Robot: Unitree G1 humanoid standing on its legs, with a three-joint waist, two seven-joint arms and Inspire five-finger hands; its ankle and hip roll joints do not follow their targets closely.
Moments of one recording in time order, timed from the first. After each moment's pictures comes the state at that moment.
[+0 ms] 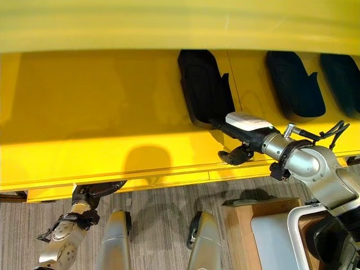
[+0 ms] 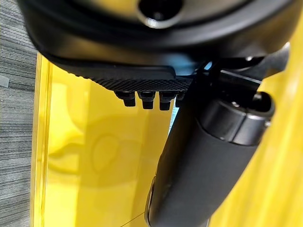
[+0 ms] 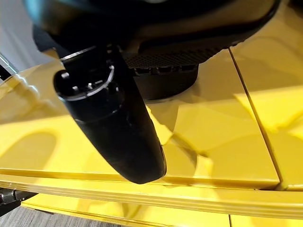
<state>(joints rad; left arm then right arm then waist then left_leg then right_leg) 0.07 0.42 -0.10 0.19 -0.61 -0.13 0.07 -0.39 -1.26 0.30 -0.08 -0.03 -0.17 0.30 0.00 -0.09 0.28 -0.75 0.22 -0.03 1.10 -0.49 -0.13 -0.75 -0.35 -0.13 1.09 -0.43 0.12</state>
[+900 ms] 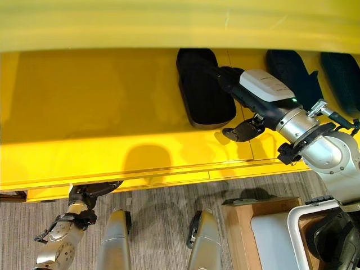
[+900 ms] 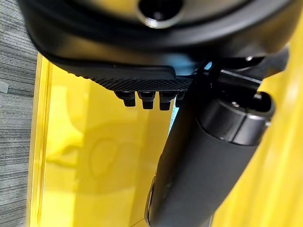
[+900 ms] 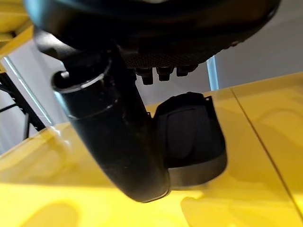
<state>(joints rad) 0.08 0.42 -0.07 0.19 -0.61 -0.13 0.08 -0.37 -1.24 0.09 -0.18 0.00 -0.21 0.15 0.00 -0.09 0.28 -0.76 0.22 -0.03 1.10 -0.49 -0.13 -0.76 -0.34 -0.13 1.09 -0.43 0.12</state>
